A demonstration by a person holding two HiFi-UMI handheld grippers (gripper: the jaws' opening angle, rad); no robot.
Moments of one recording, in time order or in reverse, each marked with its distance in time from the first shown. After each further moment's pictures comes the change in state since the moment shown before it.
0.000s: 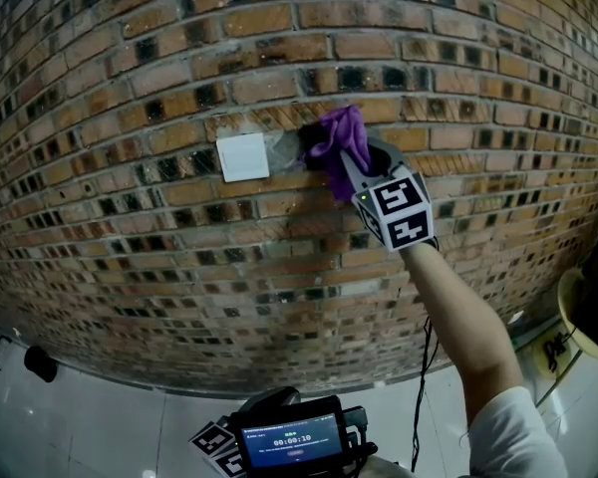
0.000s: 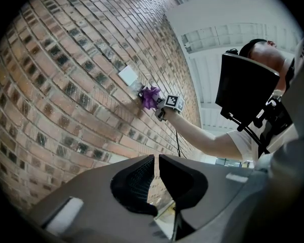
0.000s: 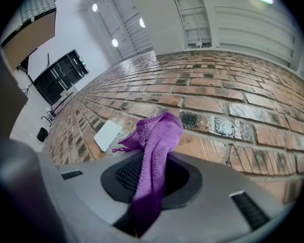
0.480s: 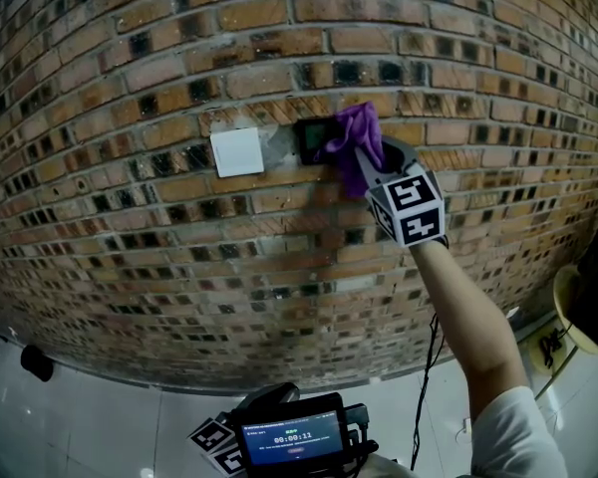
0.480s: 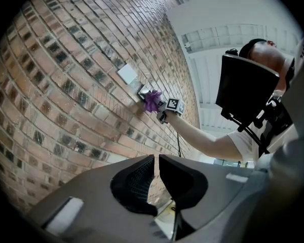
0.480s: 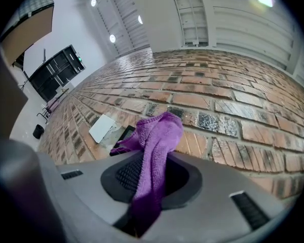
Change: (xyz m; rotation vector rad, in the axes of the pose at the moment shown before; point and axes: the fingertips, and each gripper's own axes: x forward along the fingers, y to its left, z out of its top) left arm 0.005 0.000 -0.003 -0.006 0.007 -0.017; right arm -0.016 -0.025 -0.017 -0.003 0.036 -0.050
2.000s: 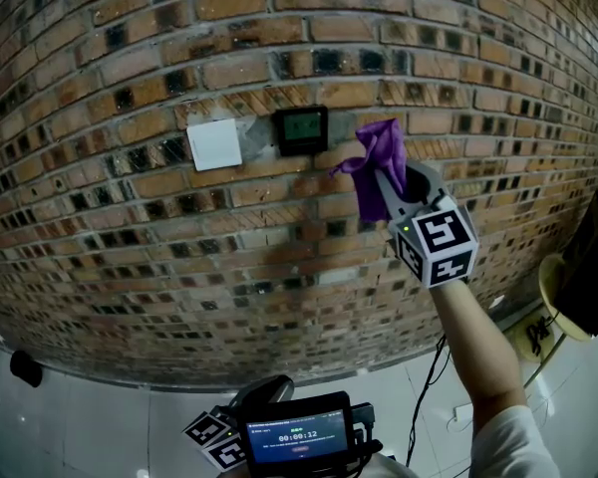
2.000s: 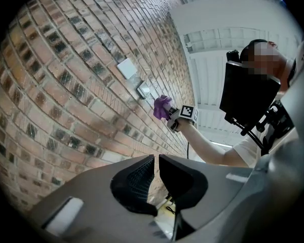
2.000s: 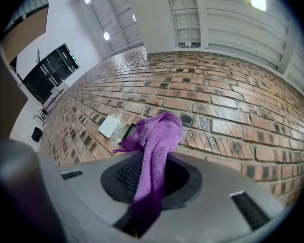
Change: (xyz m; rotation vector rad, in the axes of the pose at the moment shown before) left arm 0.014 -0.001 -0.006 -0.033 0.015 -0.046; right arm -0.089 -0.008 -0.009 0.044 0.041 -0.046
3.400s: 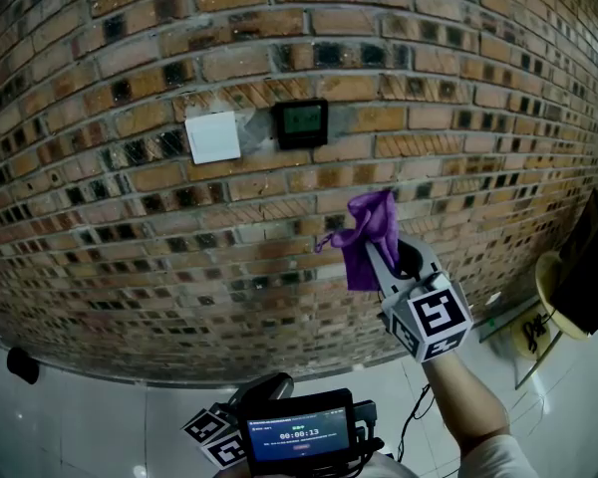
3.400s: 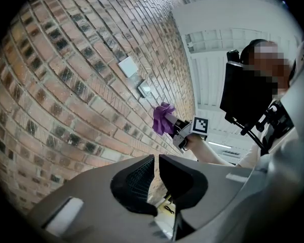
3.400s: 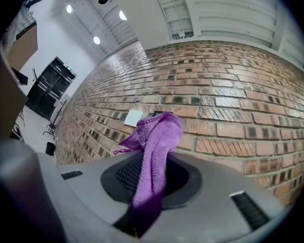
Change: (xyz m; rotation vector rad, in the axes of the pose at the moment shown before) left arm 0.000 0.000 -0.005 -0.013 0.008 -0.008; right arm -0.075 0.082 -0.045 0.148 0.071 0.092
